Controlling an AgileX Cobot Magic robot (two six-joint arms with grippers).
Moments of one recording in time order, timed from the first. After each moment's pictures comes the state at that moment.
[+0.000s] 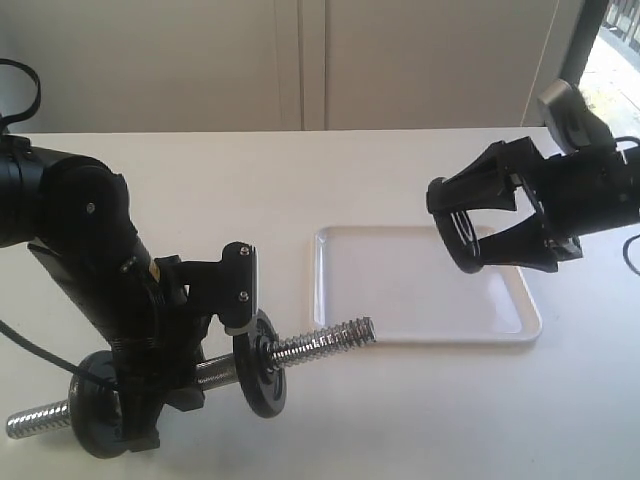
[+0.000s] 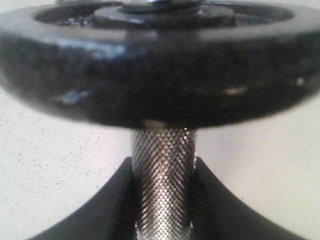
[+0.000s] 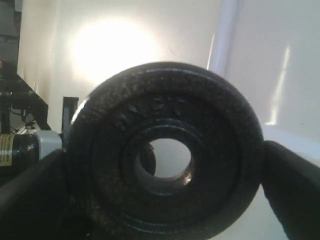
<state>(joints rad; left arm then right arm) -0.68 1.58 -0.94 -0.21 0.78 1.00 -0.13 1.68 -0.97 1.20 1.18 -0.90</state>
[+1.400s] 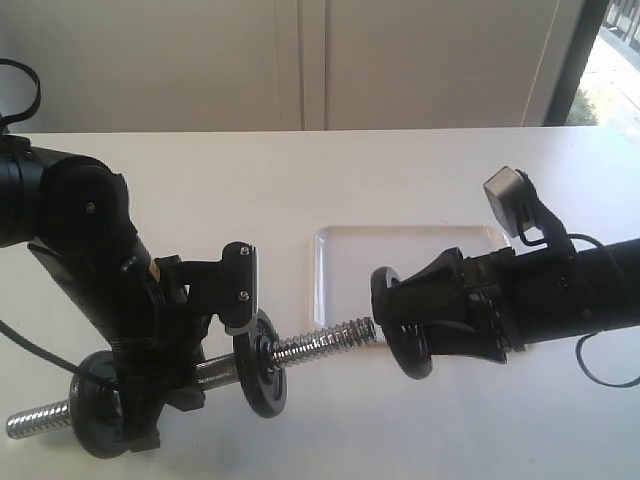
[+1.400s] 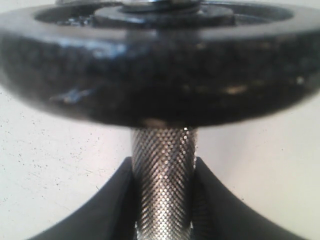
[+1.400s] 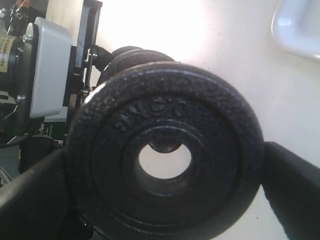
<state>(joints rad) -0.68 1.58 -0.94 -0.21 0.78 1.00 0.02 1.62 -0.65 1.38 1.17 -1.23</state>
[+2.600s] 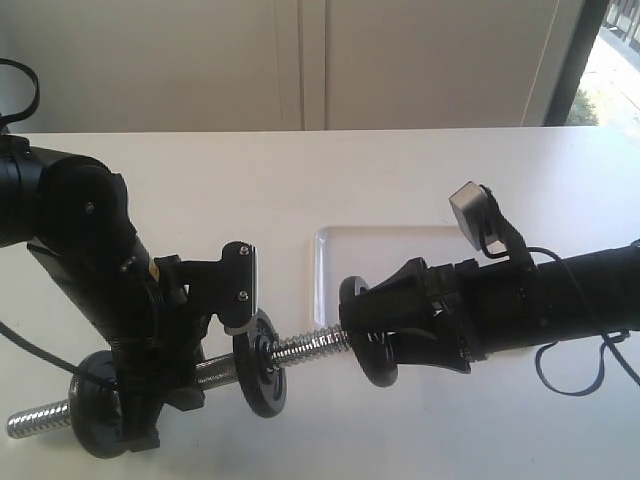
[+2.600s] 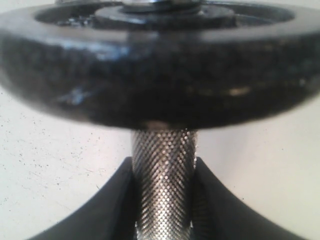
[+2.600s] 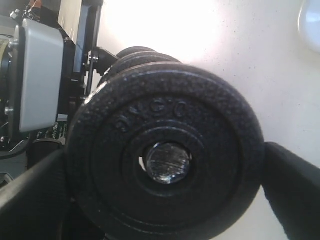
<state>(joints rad) -0.68 1.58 -0.94 -0.21 0.78 1.00 0.12 1.70 -0.65 1.49 1.15 -1.29</state>
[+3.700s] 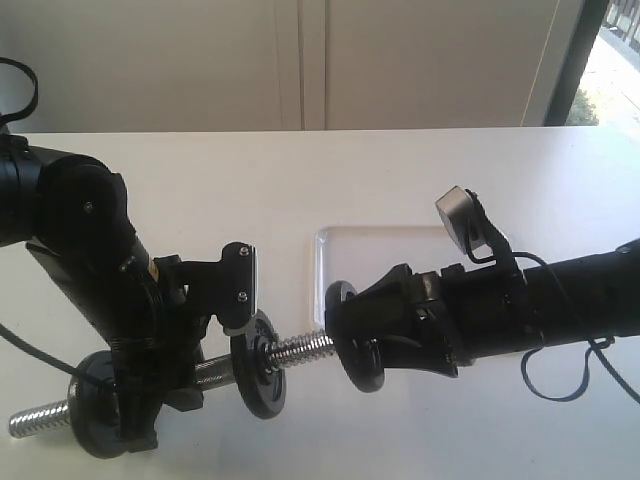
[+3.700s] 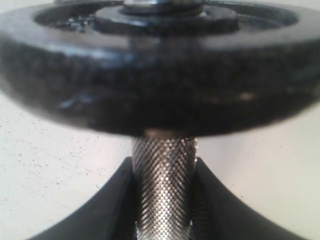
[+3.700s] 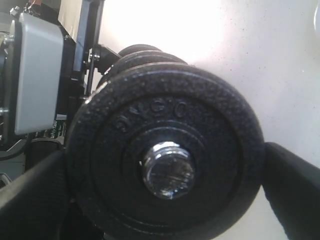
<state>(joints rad) -0.68 1.58 -0.94 -0.21 0.79 1.00 0.17 1.70 -0.64 1.54 1.13 -1.31</state>
